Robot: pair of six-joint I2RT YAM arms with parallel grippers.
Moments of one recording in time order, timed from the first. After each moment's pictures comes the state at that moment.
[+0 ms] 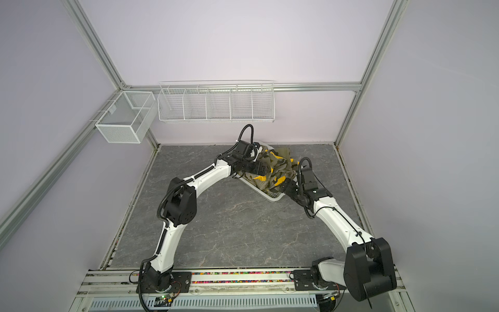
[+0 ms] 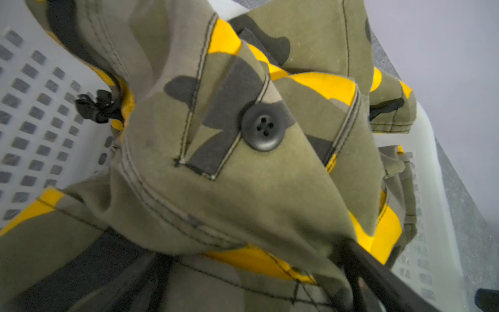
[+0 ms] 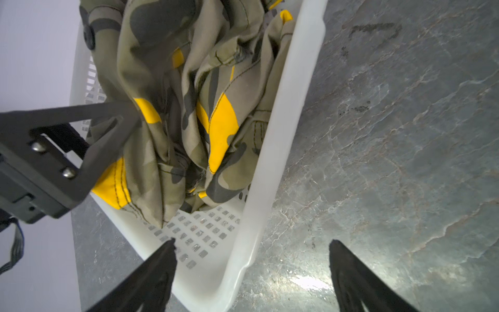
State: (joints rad) left arm -0.70 2.32 2.03 -0.50 0.24 -0.27; right arm 0.27 1.30 0.88 -0.45 -0.10 0.80
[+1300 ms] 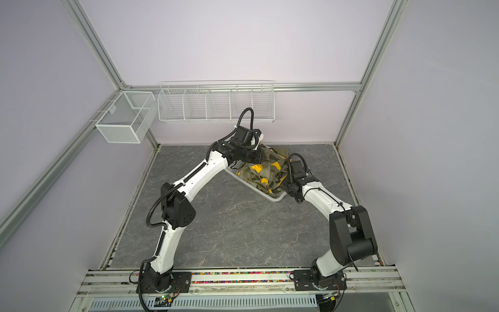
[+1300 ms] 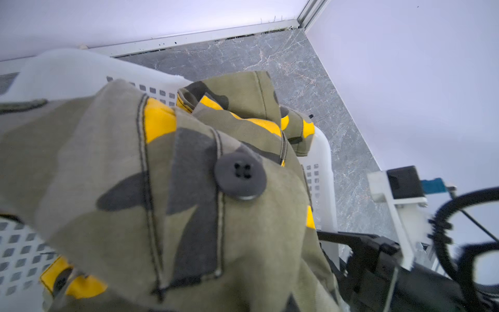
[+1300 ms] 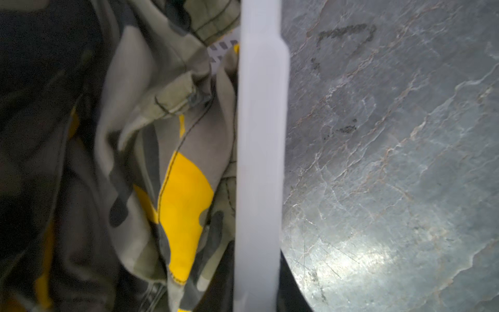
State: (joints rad) left arm -0.74 2.22 2.31 -0.81 0.21 -0.34; right arm 0.30 1.56 1.03 -0.48 0.05 0.93
